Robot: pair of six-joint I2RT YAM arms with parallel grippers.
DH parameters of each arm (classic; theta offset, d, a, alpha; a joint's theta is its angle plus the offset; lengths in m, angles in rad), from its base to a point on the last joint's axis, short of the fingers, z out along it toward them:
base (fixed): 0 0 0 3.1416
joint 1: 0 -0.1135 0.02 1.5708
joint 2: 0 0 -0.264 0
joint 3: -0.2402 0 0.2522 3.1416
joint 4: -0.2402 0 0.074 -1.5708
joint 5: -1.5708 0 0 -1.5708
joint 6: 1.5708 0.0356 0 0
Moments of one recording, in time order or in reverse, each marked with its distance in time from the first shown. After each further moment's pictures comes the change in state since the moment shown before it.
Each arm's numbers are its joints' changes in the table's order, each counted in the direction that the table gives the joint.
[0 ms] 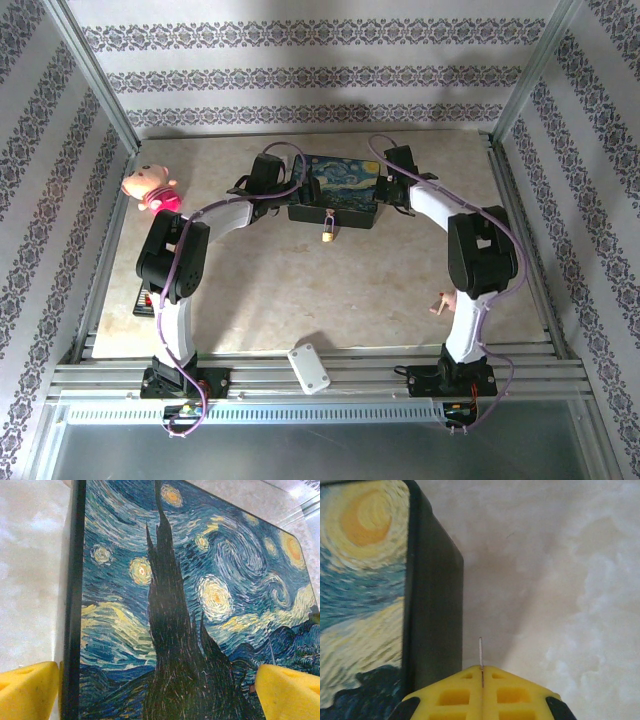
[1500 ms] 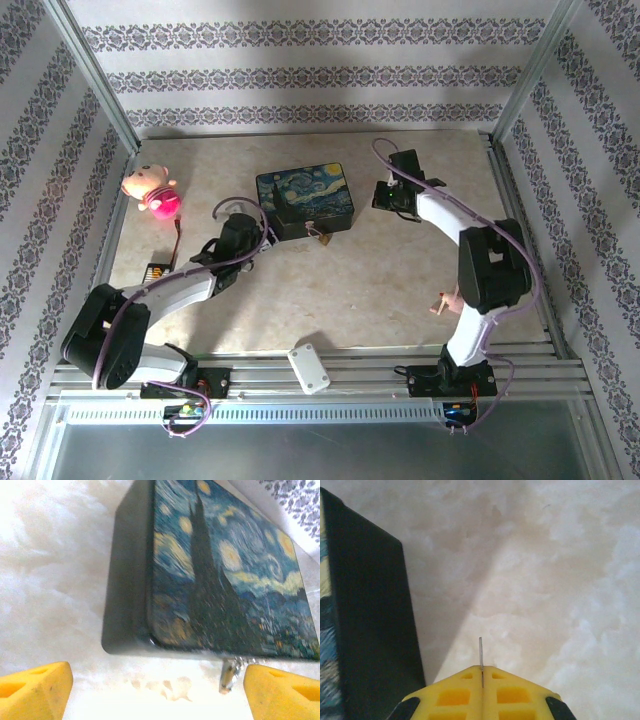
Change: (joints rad) left arm 0.140 -0.621 0.701 0.111 0.442 -0.346; right arm -0.010 -0.172 0.135 -0.003 0.114 -0.006
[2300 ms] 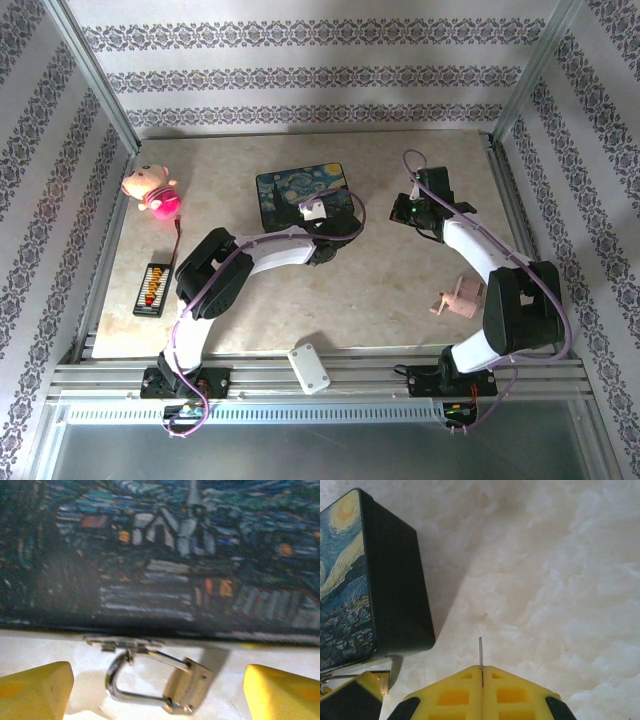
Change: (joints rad) left arm 0.317 0.710 -0.811 -0.613 0.418 -0.137; right arm 0.081 -0.273 0.246 0.042 0.137 0.030
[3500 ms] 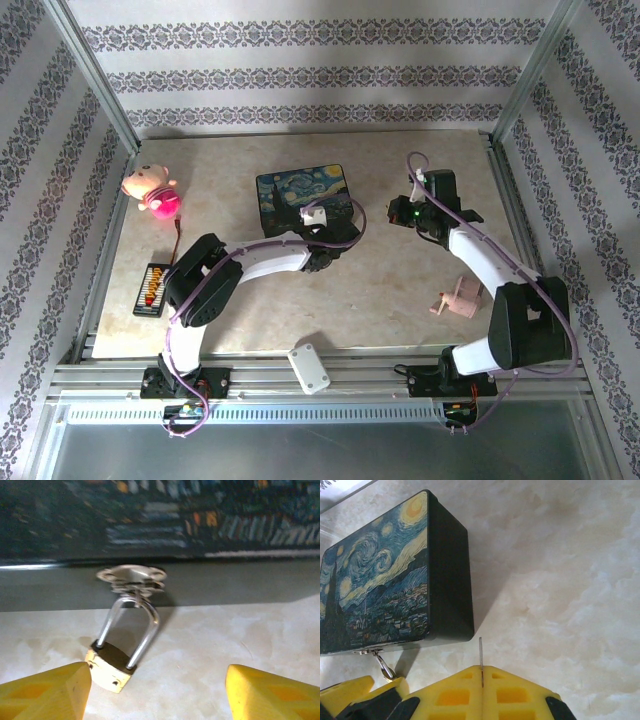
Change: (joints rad) left arm 0.024 -0.101 0.099 -0.006 -0.085 0.113; right arm 0.013 -0.098 0.068 0.060 0.138 -0.026
